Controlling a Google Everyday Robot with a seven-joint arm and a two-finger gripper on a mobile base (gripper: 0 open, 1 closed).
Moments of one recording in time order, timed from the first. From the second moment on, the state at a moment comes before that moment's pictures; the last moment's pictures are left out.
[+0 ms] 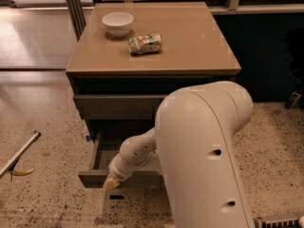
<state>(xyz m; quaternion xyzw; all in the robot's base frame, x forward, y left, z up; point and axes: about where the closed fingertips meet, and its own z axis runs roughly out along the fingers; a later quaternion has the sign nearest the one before) 0.510 0.175 0.414 -0.64 0.71 0.21 0.20</state>
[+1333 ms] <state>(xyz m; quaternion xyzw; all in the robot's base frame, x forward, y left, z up) 0.447 0.157 0.460 -0.65 0.70 0.17 0.22</state>
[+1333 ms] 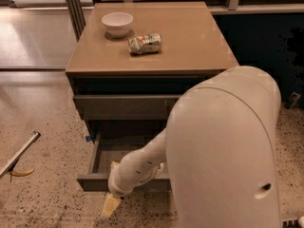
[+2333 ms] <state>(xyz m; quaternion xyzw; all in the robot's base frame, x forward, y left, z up) 0.509 0.142 0.522 -0.63 0.71 0.11 0.29</state>
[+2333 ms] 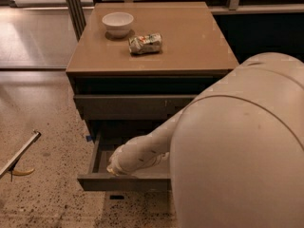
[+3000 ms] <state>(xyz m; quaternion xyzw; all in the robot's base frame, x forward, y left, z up) 0.556 0.138 0.475 -0.64 0.70 0.13 0.28</state>
